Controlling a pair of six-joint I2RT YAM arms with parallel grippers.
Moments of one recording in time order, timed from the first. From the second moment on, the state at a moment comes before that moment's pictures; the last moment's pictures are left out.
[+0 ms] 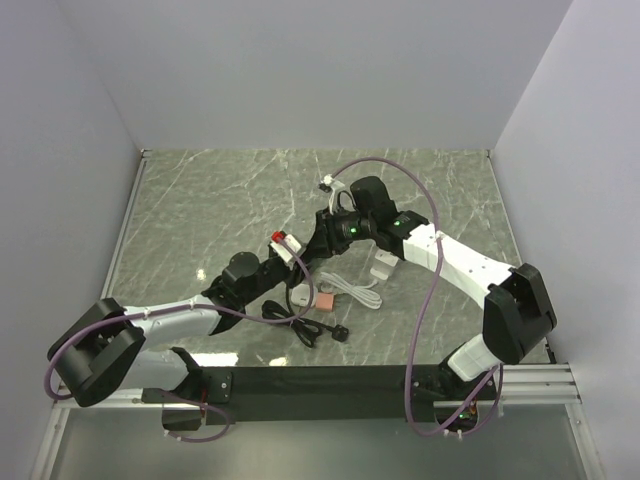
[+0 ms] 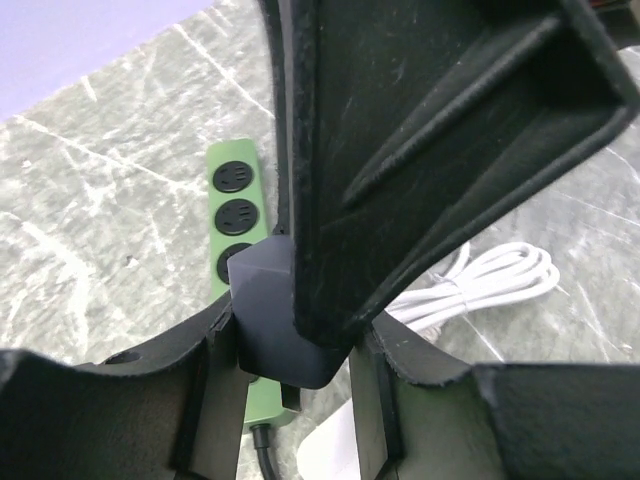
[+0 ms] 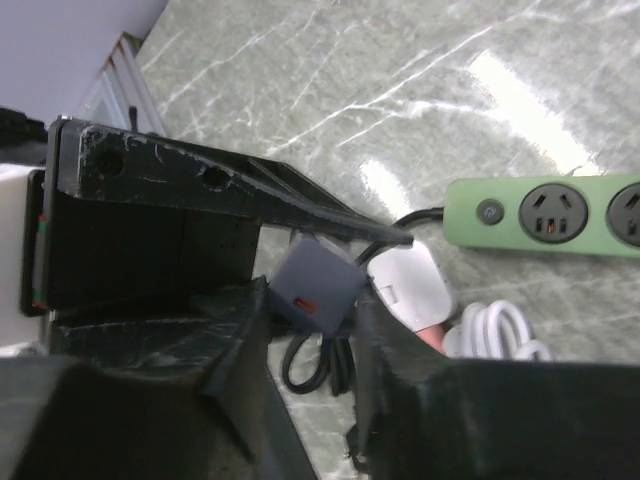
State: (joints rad) left arm -0.78 1.26 0.41 0.77 0.10 0.07; right arm 0.64 1.52 1.14 -0.25 -0.62 0.28
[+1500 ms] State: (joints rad) left arm -0.72 1.29 0.37 0.64 -0.03 -0.25; right arm 0.58 1.54 0.96 0.04 -0.38 0.00
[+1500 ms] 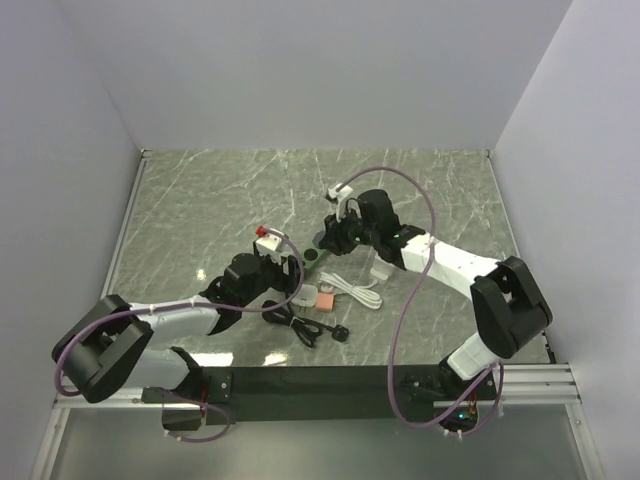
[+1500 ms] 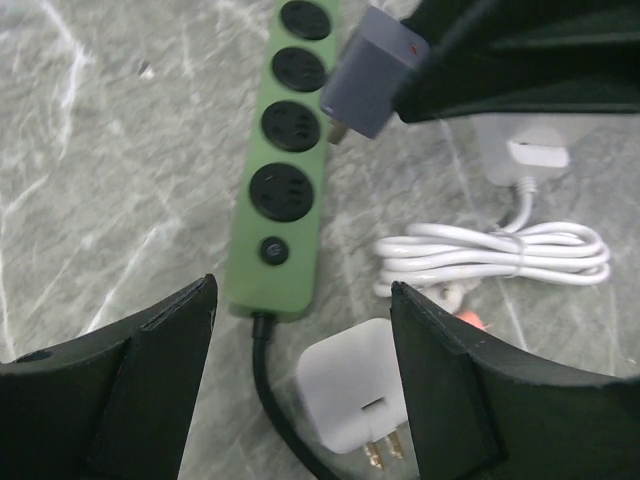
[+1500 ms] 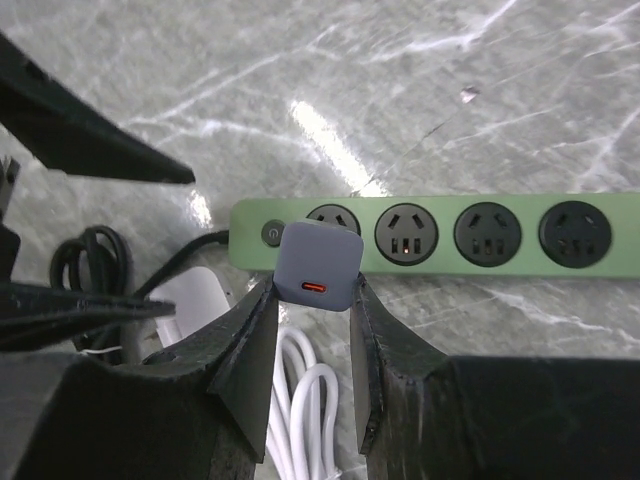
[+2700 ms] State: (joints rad) left arm -0.63 1.49 0.44 0.60 0.00 -0.29; right arm 0.65 1.76 1.10 -0.06 -0.30 -0.15
